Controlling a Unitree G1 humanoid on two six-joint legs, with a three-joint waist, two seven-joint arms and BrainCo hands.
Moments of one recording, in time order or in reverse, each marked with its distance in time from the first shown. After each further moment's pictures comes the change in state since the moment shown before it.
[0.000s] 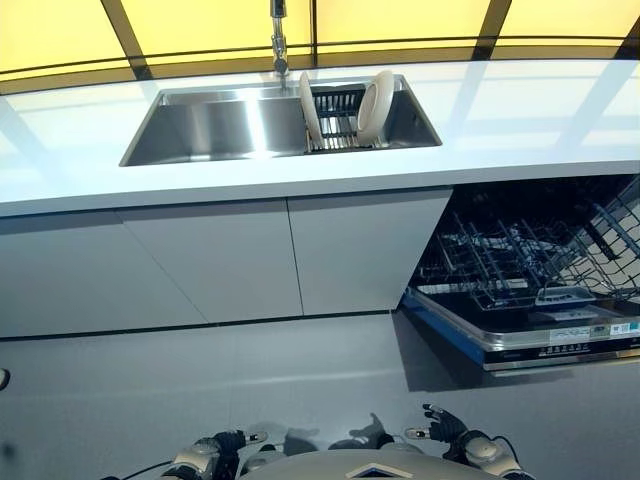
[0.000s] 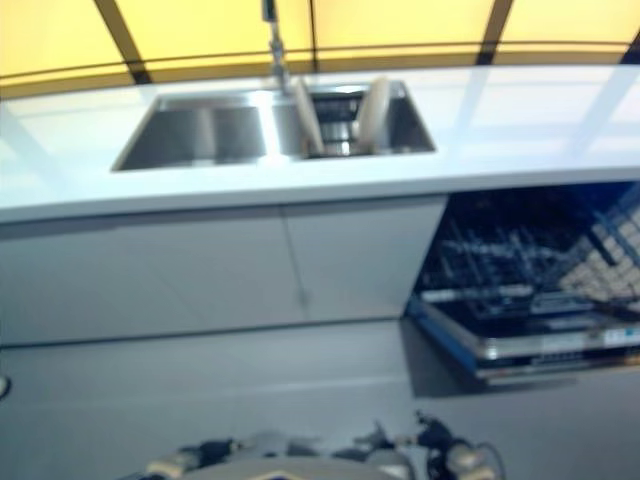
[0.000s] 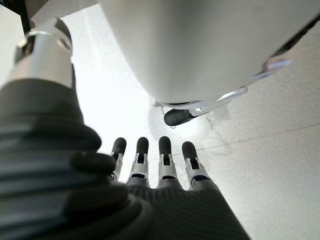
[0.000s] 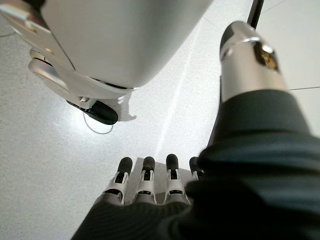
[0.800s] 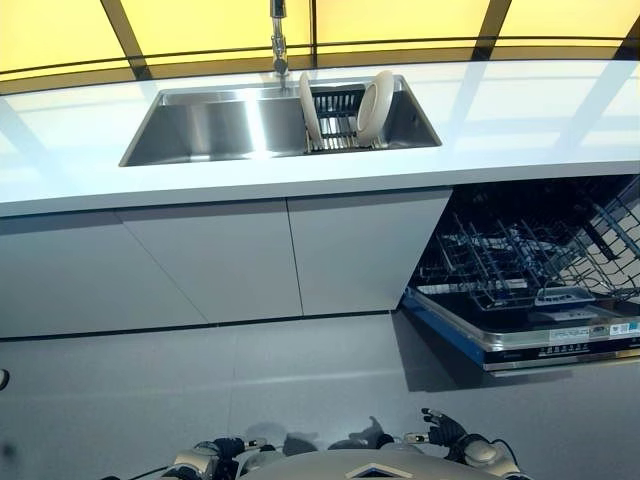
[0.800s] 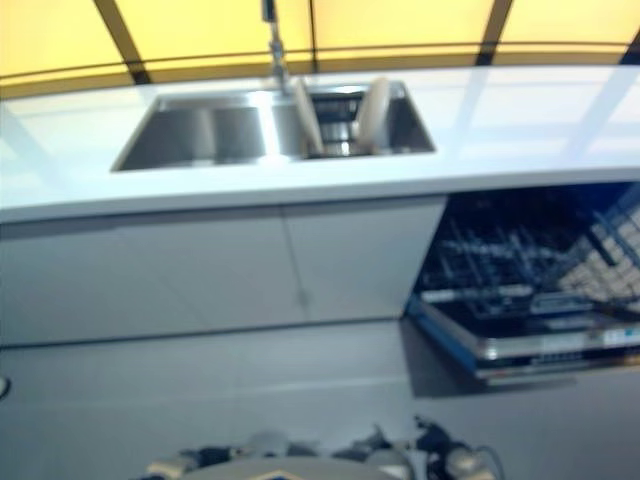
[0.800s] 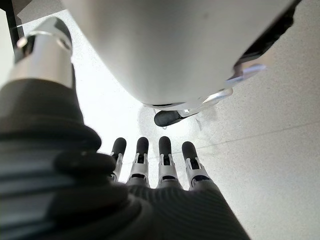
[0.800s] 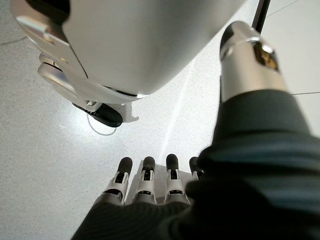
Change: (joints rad) left arm 0.001 0.000 -0.004 0.002 -0.017 0.038 -0.001; right arm 0.010 0.001 0.018 -0.004 0.000 0.009 0.001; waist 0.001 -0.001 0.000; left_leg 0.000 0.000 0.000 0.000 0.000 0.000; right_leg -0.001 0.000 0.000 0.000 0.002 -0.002
